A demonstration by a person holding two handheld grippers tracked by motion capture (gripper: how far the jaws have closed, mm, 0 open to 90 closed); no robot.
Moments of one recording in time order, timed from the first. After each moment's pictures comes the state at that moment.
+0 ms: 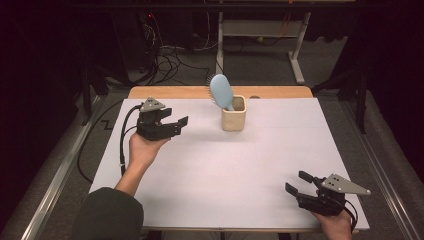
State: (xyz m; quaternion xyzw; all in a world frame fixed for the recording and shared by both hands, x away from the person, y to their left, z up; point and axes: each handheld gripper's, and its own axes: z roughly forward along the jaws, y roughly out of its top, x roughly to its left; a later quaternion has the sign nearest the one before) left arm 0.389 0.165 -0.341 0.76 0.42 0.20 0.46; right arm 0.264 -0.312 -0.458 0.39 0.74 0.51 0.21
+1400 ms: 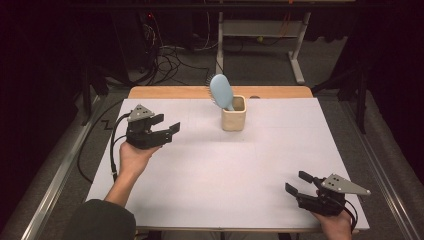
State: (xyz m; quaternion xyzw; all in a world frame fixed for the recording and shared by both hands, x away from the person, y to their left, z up) left arm 0.367 0.186 -0.346 0.75 0.42 0.20 0.47; right arm 0.264 -0.312 -0.458 0.39 0.74 0.51 0.21
